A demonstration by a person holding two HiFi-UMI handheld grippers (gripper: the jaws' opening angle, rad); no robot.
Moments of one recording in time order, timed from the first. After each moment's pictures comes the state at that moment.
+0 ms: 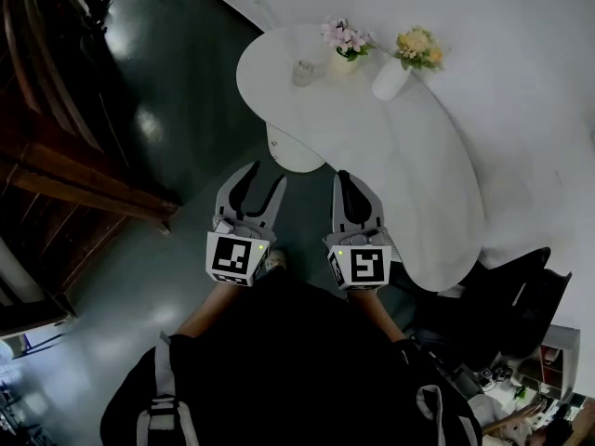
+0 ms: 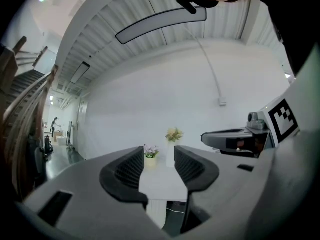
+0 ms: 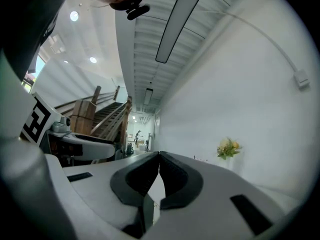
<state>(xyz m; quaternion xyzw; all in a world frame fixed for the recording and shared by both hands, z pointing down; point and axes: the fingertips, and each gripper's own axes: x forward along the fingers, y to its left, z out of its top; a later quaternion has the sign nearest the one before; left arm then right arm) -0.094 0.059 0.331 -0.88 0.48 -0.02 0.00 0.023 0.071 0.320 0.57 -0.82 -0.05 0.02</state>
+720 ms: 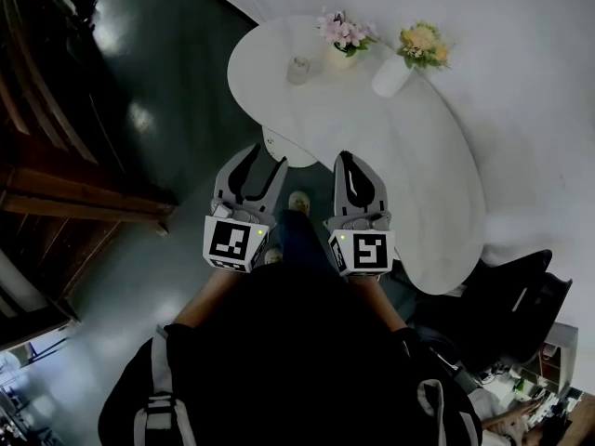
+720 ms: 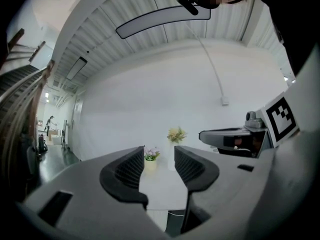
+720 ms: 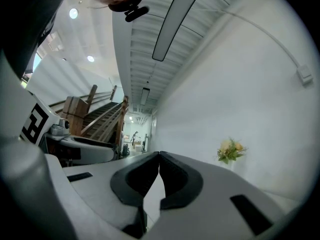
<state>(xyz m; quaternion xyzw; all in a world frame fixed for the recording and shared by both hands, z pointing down) -0.083 -0.011 0.345 -0.89 0.46 -0.02 -0.01 0.031 0.001 0.323 0.58 -0.81 -0.05 0.01</state>
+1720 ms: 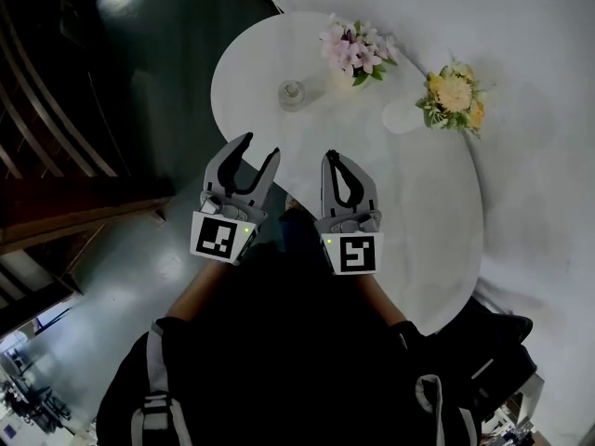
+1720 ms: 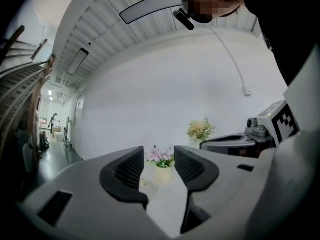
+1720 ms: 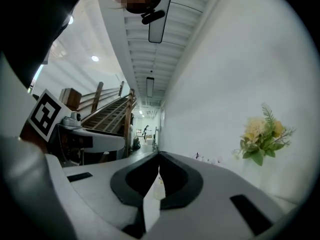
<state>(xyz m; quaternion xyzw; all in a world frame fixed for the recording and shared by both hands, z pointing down) -0.042 -0.196 0.378 -0.87 0.49 -0.03 -0.04 0.061 -0.180 0.386 0.51 -0.86 -0.01 0.09</state>
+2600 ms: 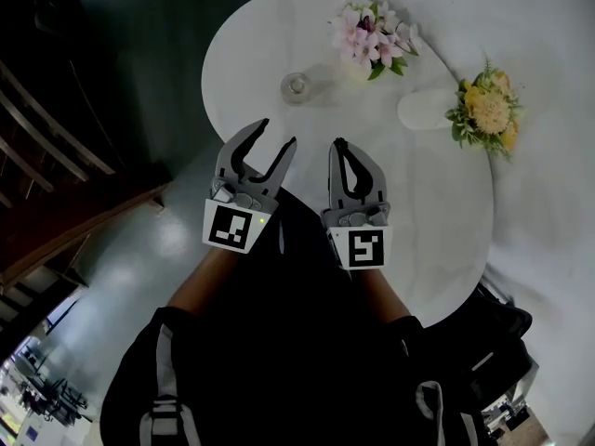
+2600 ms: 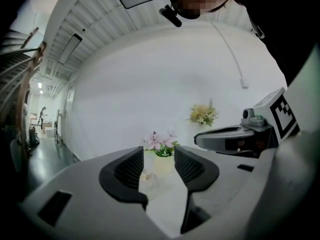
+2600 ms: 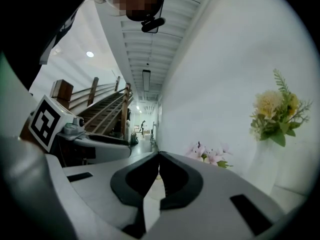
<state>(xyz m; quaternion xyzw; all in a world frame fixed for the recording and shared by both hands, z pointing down) -0.033 -0.253 0.449 -0.89 0.44 -0.09 -0.07 0.051 -0.237 0.430 0.51 -0.85 0.01 0.09</state>
